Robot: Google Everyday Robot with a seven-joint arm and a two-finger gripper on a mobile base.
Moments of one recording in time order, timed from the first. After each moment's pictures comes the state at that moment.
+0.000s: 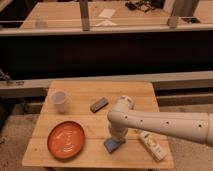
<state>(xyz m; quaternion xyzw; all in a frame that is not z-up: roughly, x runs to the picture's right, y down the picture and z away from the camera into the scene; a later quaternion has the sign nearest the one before) 0.064 0.255 0.756 -0.31 -0.16 -0.36 0.86</state>
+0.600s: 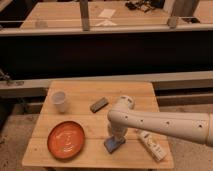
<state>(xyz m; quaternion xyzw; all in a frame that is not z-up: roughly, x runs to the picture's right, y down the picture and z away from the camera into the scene) 0.059 0.252 0.757 -0.30 -0.17 -0.37 0.86</state>
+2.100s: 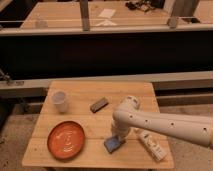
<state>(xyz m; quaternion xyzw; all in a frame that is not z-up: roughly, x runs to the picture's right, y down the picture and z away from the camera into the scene) 0.075 0.252 0.768 -0.29 -0.18 -0.38 0.86</state>
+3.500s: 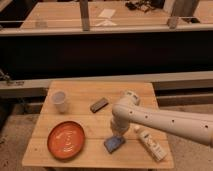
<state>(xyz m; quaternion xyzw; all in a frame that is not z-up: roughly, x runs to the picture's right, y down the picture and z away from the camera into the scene) 0.067 0.232 0.755 -0.28 -0.20 -0.41 0.85</state>
